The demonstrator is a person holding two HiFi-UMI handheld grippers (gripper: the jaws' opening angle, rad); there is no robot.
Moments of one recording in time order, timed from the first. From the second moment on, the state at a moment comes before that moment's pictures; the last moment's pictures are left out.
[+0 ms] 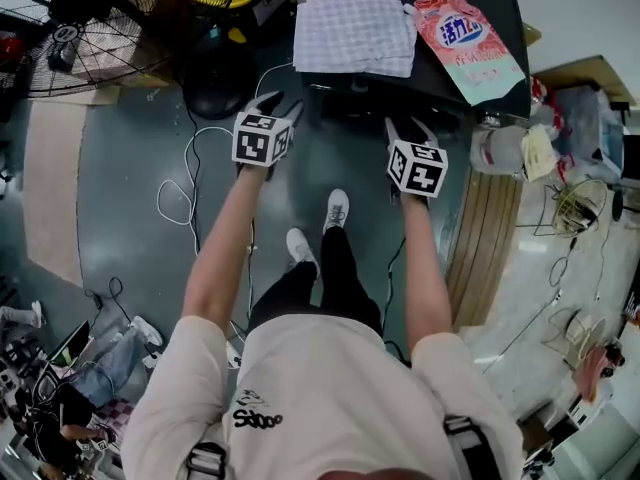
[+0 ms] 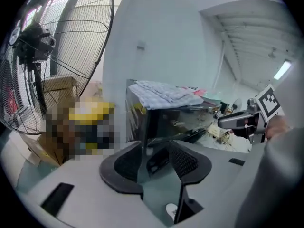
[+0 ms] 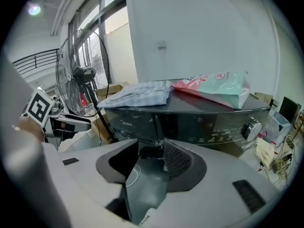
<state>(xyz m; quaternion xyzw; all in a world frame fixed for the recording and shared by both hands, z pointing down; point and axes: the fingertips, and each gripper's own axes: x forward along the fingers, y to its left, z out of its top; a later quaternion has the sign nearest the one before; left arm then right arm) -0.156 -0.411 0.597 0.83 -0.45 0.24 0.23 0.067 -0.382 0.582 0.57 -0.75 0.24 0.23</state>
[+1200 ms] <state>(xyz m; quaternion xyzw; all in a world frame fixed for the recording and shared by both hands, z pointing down) -0.158 -0.242 0.351 0.90 -0.41 0.13 0.02 0.028 -0.214 0.321 0.53 -0.83 0.03 0.16</state>
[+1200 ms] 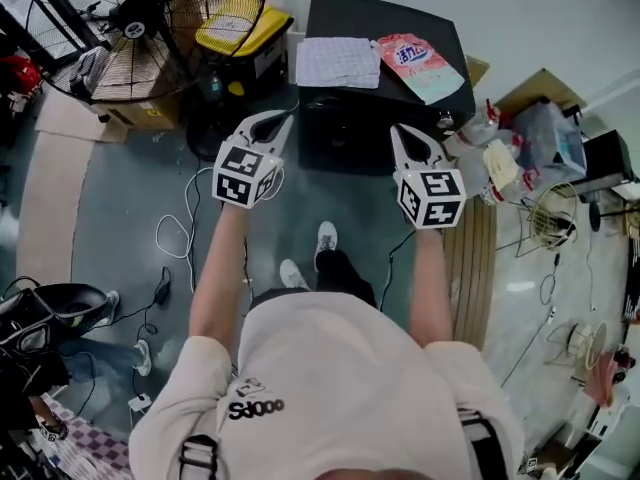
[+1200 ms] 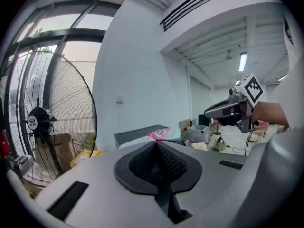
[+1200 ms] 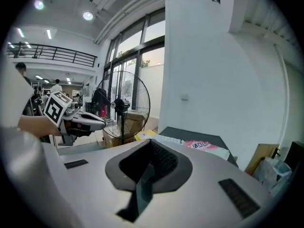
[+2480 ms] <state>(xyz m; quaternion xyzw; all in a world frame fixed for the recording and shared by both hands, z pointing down) -0.152 -0.165 0.233 0.91 -0.40 0.10 -0.10 -0.033 -0.151 0.230 0.45 -0.87 -0.10 0.15</state>
